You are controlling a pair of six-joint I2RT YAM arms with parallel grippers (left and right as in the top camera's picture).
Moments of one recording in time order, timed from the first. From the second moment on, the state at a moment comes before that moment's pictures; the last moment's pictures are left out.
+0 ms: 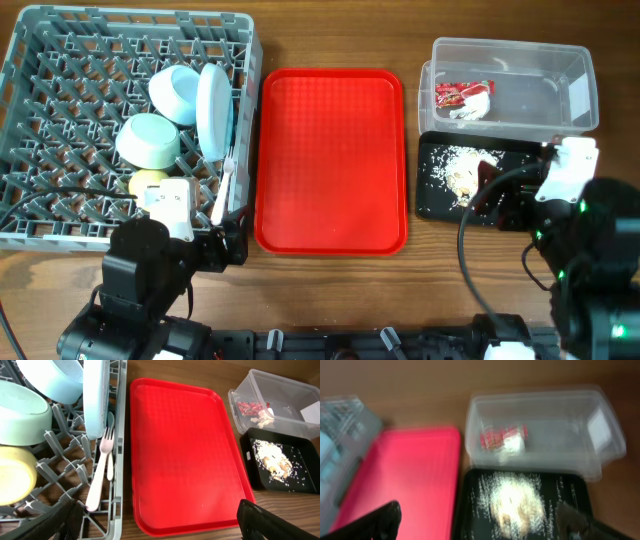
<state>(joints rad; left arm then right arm) -0.30 0.55 0.84 -0.91 0.04 -0.34 -0.03 0.69 1.00 -0.86 -0.08 0.09</state>
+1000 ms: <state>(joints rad) -0.30 0.55 0.83 -0.91 0.04 -0.34 0.04 0.02 0.03 0.18 -0.08 0.08</state>
